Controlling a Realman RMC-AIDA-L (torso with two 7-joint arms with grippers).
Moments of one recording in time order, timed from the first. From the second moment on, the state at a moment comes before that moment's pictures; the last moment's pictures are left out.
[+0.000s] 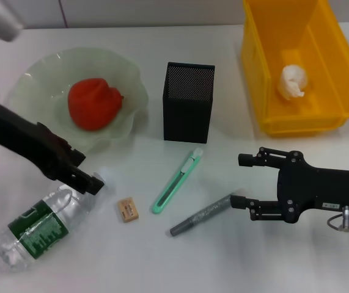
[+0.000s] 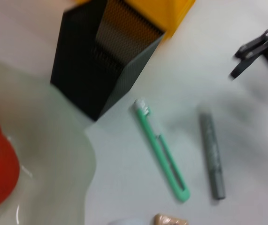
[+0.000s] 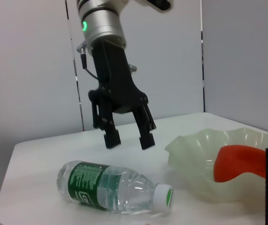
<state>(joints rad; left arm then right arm) -0.63 -2.05 0.89 1.26 2.45 1.96 -2.11 0.47 2.07 -0.65 -0.41 -2.02 -1.63 0.88</state>
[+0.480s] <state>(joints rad) -0.71 -2.07 1.13 1.20 2.61 1.82 -2.35 0.46 2.07 -0.65 -0.41 -2.02 -1.62 0.87</state>
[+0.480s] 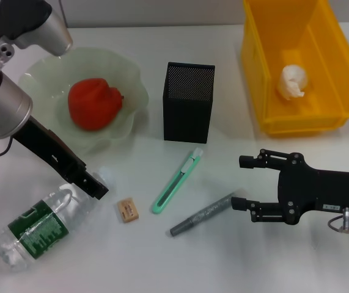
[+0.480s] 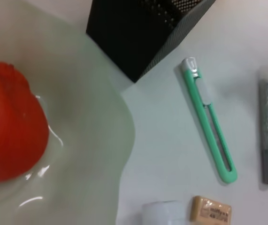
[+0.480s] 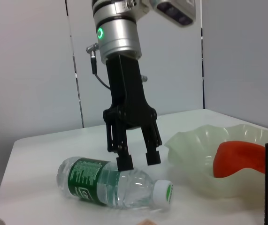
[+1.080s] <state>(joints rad) -0.74 -2.07 1.19 1.08 2.62 1.71 -2.35 0.46 2.07 -0.65 -0.41 -2.02 -1.63 0.88</state>
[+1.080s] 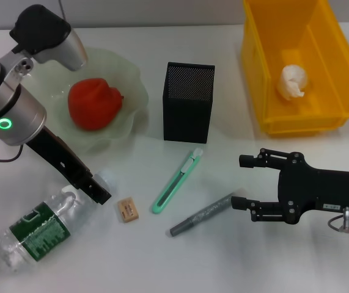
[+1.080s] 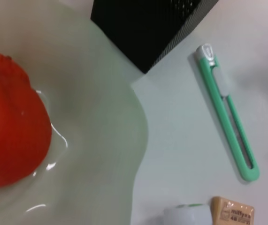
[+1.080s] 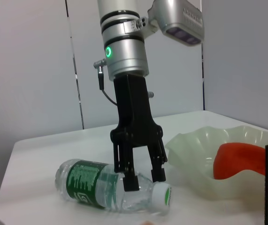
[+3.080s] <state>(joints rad) -0.75 -2.08 1.32 1.02 2.62 1.60 -2.31 0.45 2.07 -0.65 -0.40 -2.02 -1.64 0.89</state>
